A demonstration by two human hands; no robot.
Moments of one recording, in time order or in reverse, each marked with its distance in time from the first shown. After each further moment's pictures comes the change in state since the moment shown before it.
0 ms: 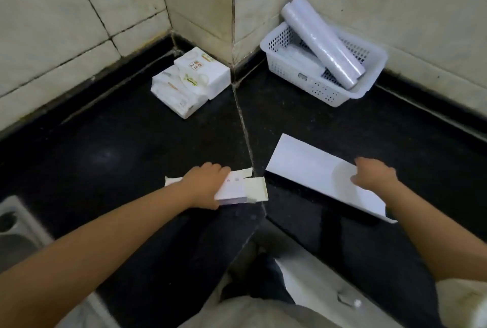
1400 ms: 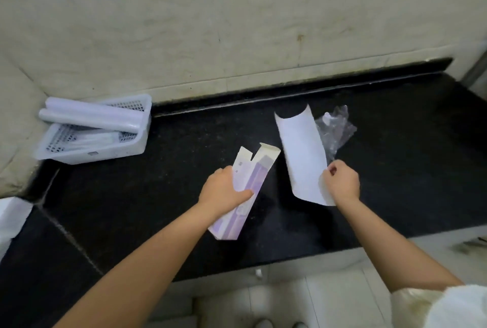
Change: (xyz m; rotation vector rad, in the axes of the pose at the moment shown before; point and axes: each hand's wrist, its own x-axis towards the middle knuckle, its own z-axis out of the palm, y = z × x) left_hand 0.048 0.394 -0.063 -0.236 0.219 0.365; right_hand -0.164 0.300 0.129 1.119 0.626 0.782
